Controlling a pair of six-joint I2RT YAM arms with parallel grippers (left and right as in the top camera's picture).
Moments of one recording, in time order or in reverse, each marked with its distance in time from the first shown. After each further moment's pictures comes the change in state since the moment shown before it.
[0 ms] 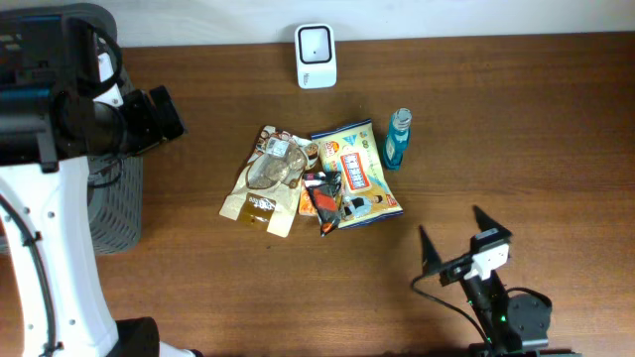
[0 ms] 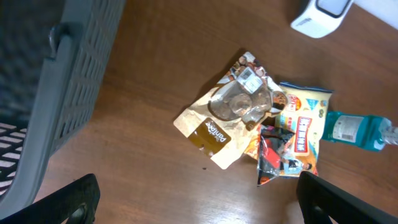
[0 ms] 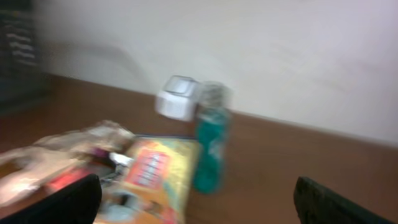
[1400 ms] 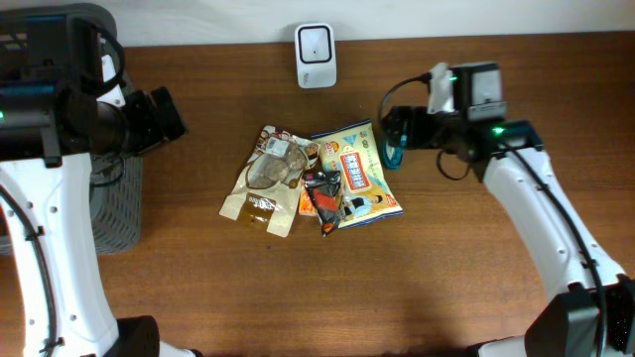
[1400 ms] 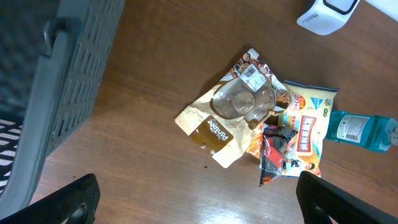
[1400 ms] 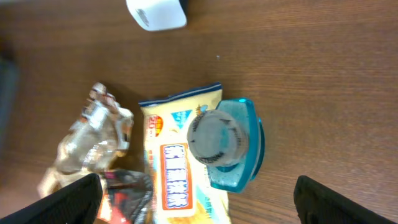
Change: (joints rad) left arm 0.002 0.006 -0.012 0.003 -0.003 -0.004; right arm 0.113 1.593 1.319 -0.619 0.073 0.279
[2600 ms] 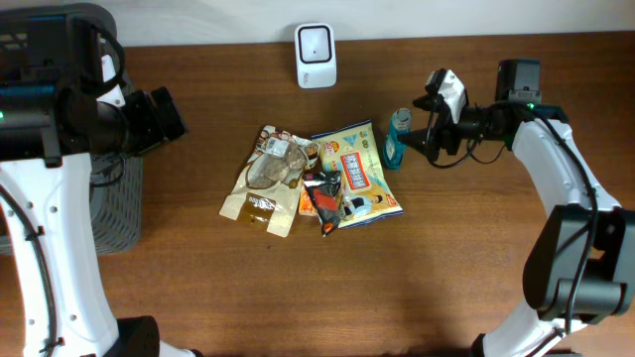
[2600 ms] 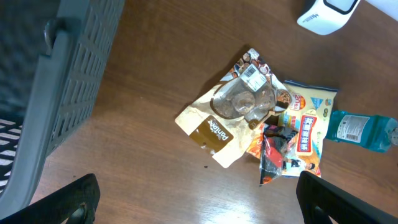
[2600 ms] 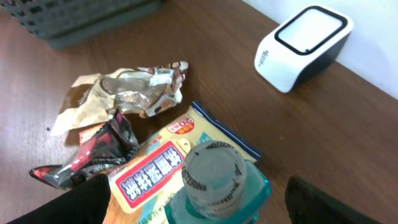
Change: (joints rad) left arm 0.000 0.000 0.000 0.000 0.000 0.000; right arm -0.266 0.274 0.078 0.014 -0.778 -1.089
